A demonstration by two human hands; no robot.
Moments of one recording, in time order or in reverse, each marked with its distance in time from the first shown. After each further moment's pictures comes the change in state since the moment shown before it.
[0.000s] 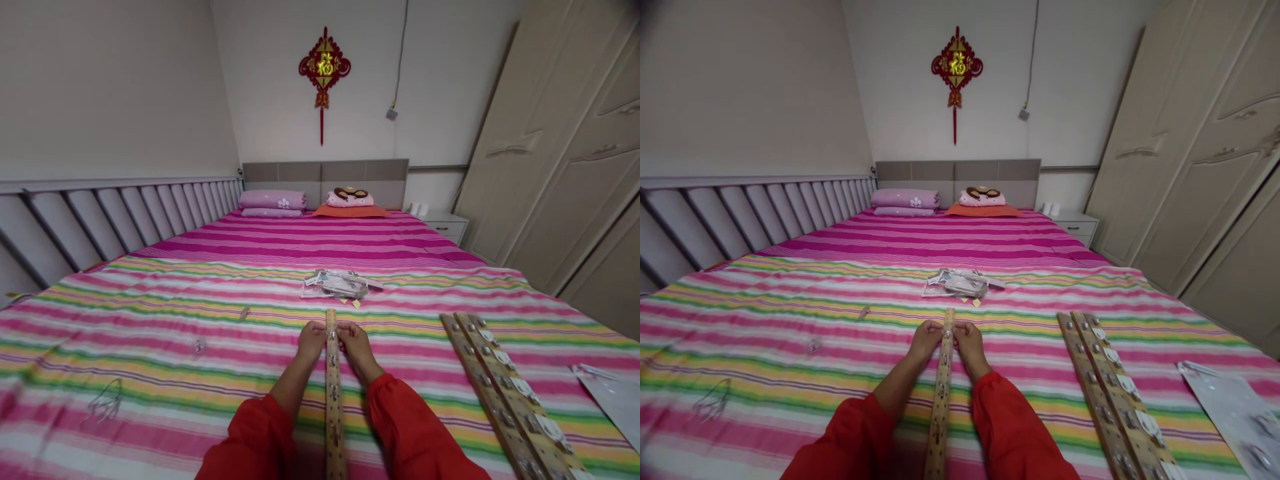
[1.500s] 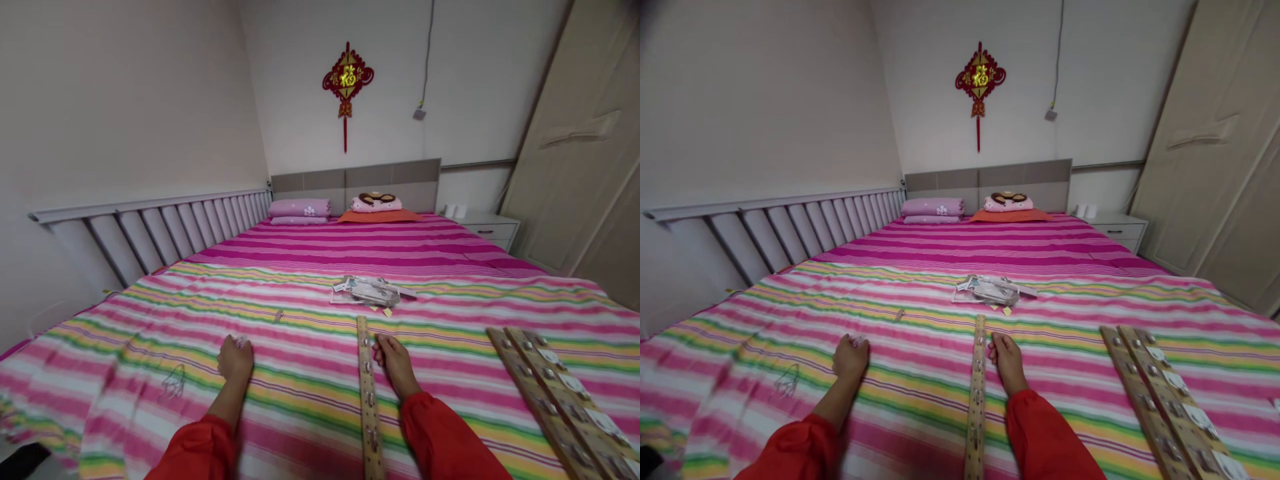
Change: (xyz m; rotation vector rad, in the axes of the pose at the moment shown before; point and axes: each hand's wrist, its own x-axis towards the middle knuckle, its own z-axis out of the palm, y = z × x) left_hand -0.033 0.013 -0.237 0.756 0.808 -0.153; right_hand -0.016 0.002 -0.014 0.021 0.031 -0.072
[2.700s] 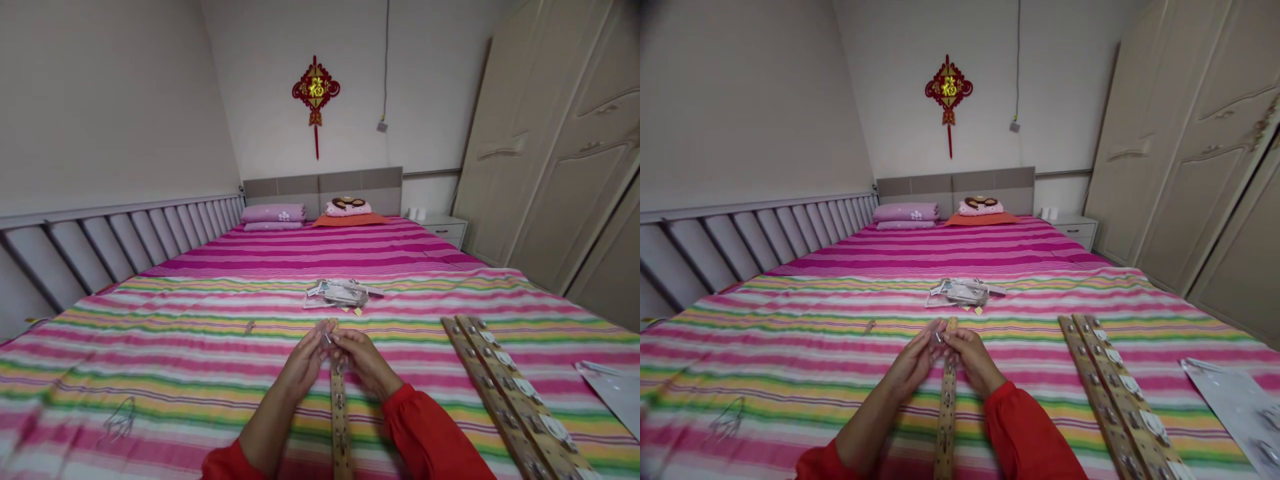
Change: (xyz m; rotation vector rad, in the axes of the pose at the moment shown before) left_hand -0.157 0.134 0.034 -1.469 -1.357 -0.064; right_hand -0.025 -0.069 0.027 0.148 -0.392 0.194
